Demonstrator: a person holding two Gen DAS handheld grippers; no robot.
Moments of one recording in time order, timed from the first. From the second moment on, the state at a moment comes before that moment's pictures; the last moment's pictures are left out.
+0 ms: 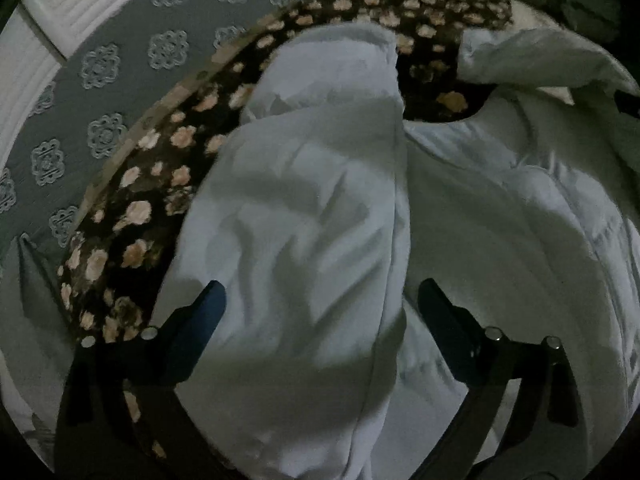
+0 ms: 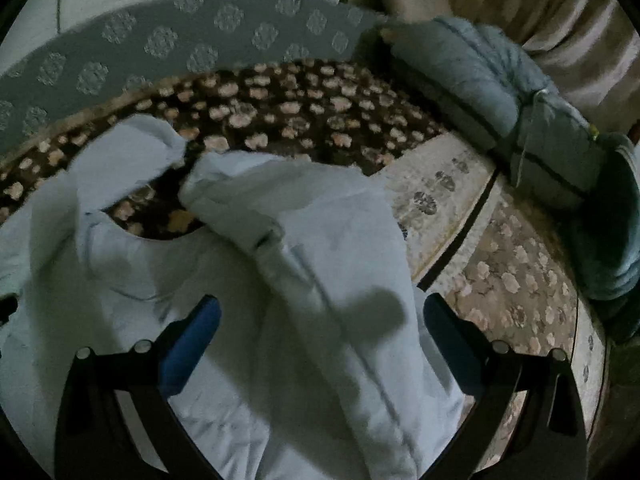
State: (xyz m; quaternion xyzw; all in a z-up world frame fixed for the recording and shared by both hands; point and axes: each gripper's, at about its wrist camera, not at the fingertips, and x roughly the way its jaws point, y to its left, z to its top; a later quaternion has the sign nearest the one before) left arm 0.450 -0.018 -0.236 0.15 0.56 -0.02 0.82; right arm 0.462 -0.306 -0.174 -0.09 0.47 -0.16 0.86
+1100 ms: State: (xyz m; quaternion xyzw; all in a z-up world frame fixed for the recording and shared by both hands) left arm 0.347 0.146 -0.164 0.07 0.51 0.16 0.84; right arm 0.340 -0.231 -0.163 -0.01 0.41 0.05 0.91
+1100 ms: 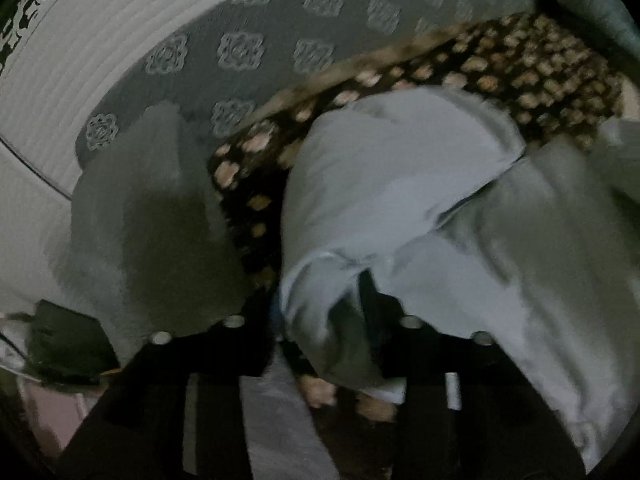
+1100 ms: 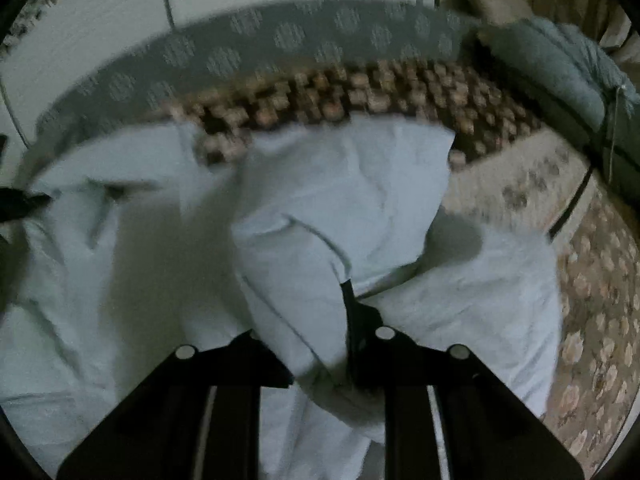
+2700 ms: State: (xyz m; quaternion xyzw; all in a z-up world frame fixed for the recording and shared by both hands) left arm 0.404 -0.034 -0.183 0.15 0.55 -0.01 0.82; right arm 0.308 -0.409 -0.212 0.12 0.43 -0.14 0.89
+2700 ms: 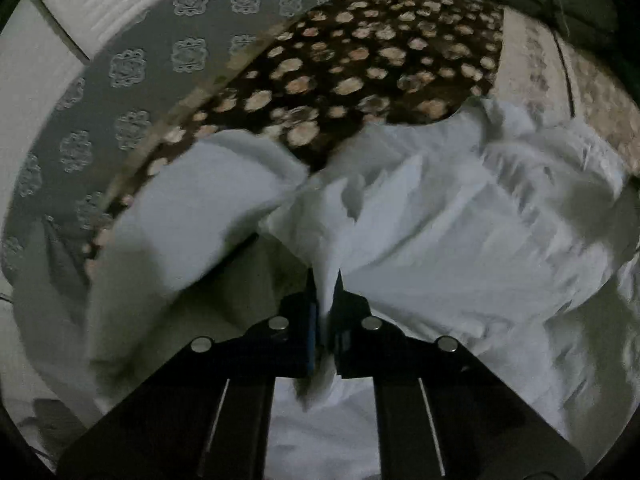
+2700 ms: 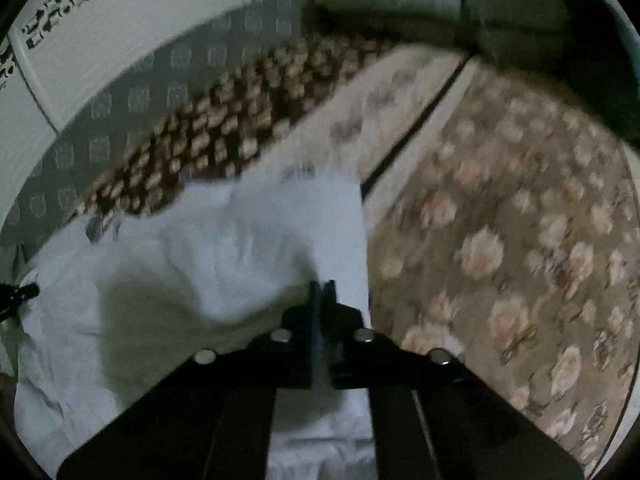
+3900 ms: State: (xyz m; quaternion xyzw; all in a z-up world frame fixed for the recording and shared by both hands) left arm 0.406 -0.036 -0.212 0.12 0.59 -0.04 0.80; right arm 0.326 -0.291 -0.222 0.03 0.50 -0.07 0.86
